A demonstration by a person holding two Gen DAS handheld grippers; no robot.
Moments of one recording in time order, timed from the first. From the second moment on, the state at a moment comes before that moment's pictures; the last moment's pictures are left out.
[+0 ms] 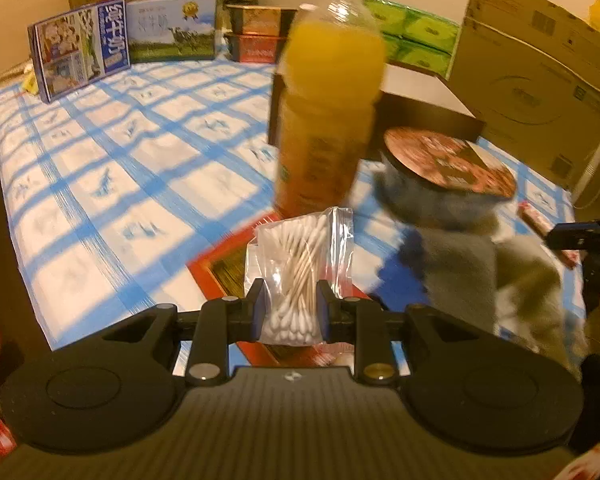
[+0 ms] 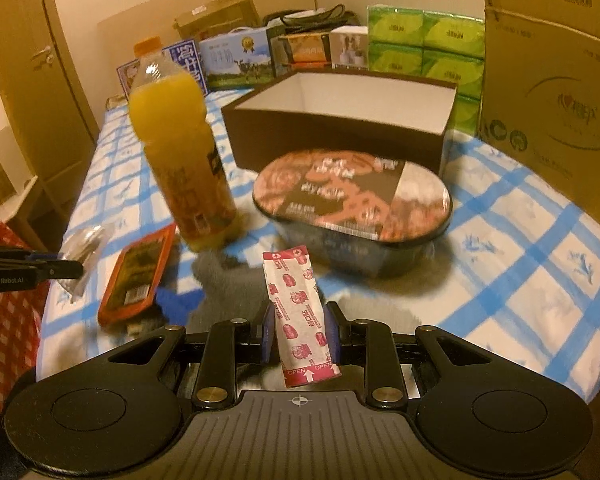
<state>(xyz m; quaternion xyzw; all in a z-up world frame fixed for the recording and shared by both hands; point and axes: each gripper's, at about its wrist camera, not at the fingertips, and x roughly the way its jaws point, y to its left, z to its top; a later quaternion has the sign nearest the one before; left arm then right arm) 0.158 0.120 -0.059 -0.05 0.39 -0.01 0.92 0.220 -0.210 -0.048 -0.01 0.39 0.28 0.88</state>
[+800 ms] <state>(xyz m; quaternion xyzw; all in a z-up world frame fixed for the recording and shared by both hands) 0.368 0.203 -0.025 0.03 0.31 -0.04 0.95 0.394 -0.178 -0.024 0.02 0.34 0.25 0.91</state>
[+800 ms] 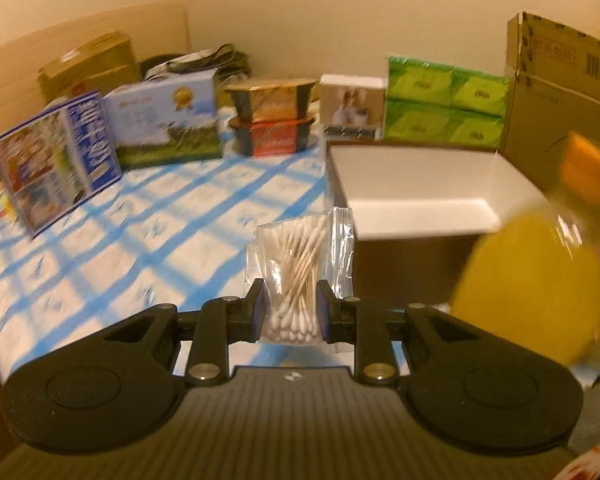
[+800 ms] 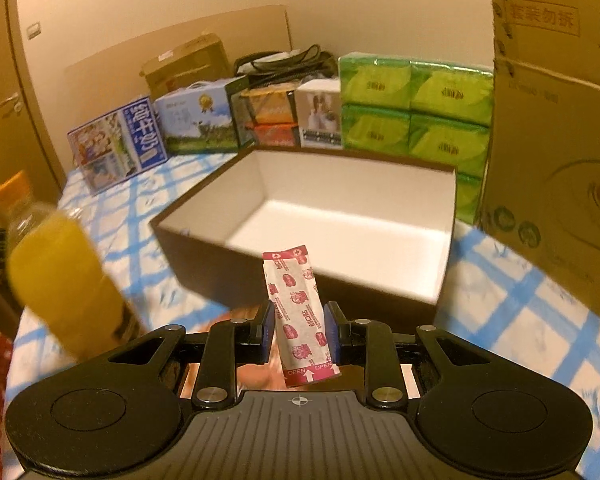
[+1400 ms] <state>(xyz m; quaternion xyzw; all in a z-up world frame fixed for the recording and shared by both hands) 0.517 0.131 -0.023 0.05 0.30 -0.18 0.93 0.492 -0.143 -0.041 0.04 0.35 0.25 0.90</state>
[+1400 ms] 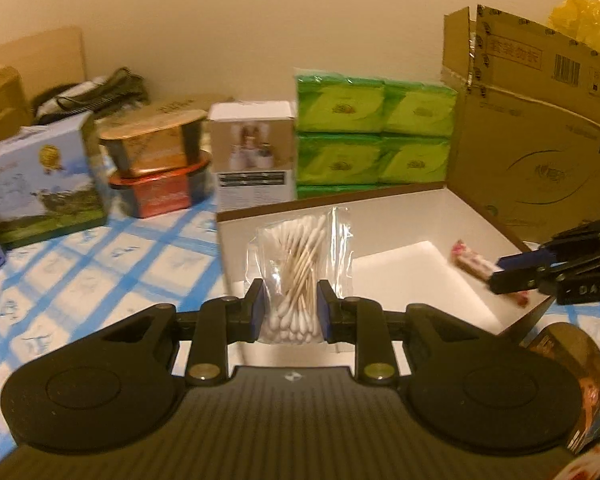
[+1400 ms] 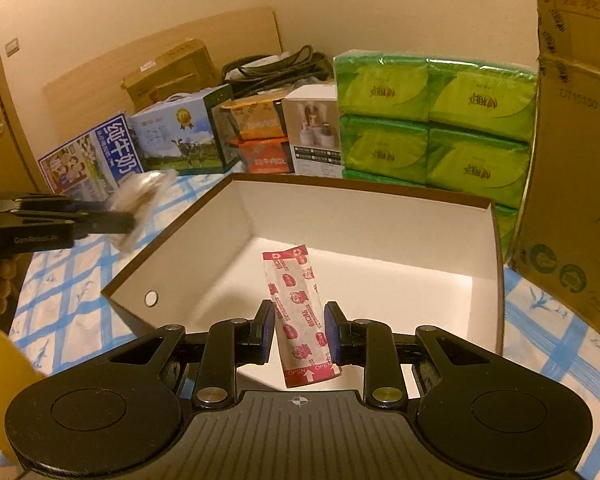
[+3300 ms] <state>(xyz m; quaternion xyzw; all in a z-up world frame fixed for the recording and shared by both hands) 0.206 0.200 -0.087 -0.07 0.44 0.05 0.89 0.293 -0.144 -0.050 0.16 0.42 0.33 0.83</state>
